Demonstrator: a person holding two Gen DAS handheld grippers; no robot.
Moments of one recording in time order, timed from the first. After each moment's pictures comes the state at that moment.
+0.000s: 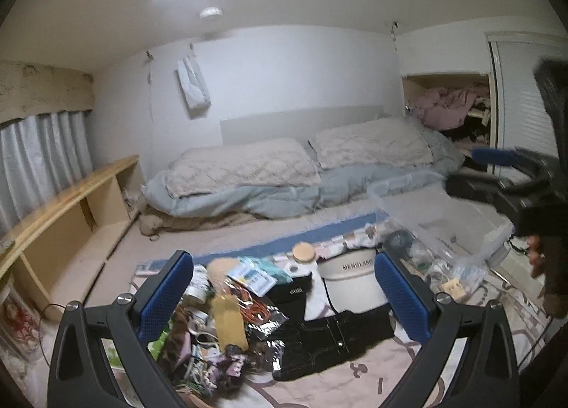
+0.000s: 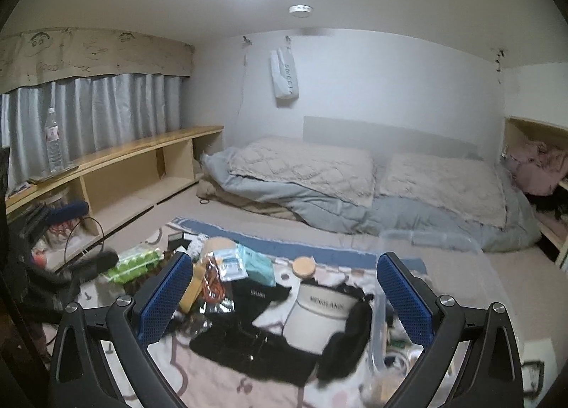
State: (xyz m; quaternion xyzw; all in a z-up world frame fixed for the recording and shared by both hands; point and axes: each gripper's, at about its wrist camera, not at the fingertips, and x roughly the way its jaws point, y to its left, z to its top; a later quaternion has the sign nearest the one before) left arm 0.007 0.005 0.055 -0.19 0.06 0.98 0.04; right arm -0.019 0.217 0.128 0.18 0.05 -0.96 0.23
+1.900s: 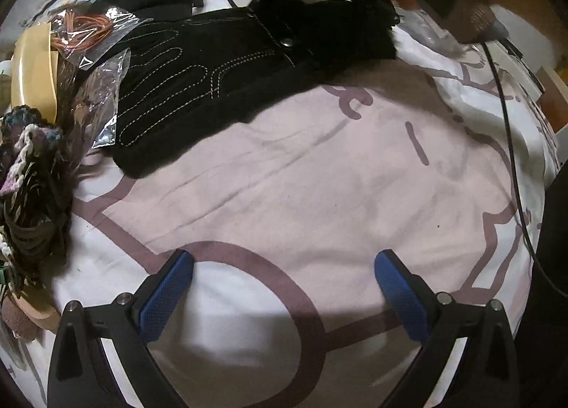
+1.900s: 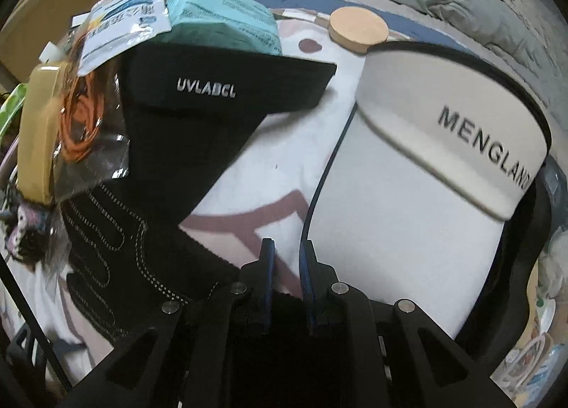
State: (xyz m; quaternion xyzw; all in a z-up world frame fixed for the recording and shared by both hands) left arm -0.034 0.005 -0.235 -0.57 0.11 0.79 0.21; right arm -0.225 0.109 -0.174 0.57 0.13 -0.78 0.22
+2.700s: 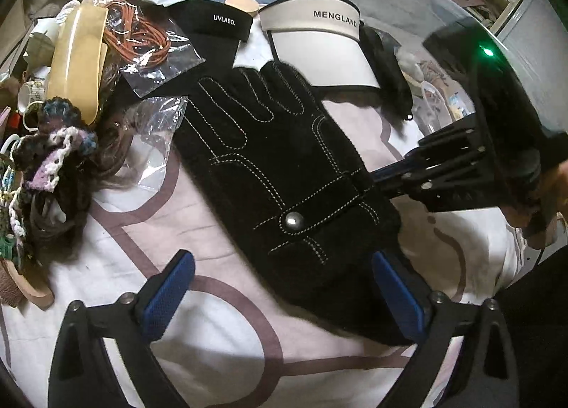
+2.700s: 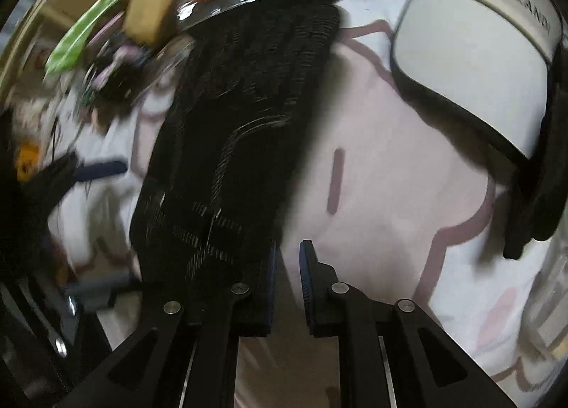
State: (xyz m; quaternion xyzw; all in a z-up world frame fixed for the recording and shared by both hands) left arm -0.037 -0.022 -0.181 -0.54 -0.04 0.82 0.18; right arm -0.121 0.163 -0.171 0.65 0.12 -0.67 0.34
